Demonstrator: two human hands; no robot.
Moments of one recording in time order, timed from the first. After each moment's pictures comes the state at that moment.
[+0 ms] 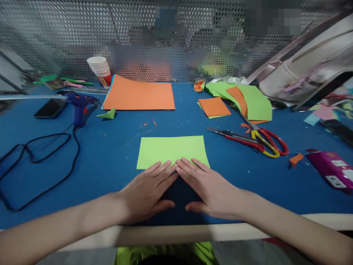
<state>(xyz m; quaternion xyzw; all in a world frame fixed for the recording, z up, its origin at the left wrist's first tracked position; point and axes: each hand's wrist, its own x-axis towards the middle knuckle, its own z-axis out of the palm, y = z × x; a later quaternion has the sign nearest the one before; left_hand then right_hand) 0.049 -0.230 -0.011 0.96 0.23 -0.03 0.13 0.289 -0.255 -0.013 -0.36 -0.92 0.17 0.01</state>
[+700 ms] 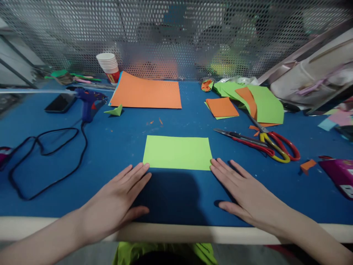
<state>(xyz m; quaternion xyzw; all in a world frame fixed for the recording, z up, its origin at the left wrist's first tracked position) -0.022 -0.256 -0.004 0.94 0.33 0.03 0.04 0.358 -0.282 -0.027 -0.43 -0.90 0.04 0.03</state>
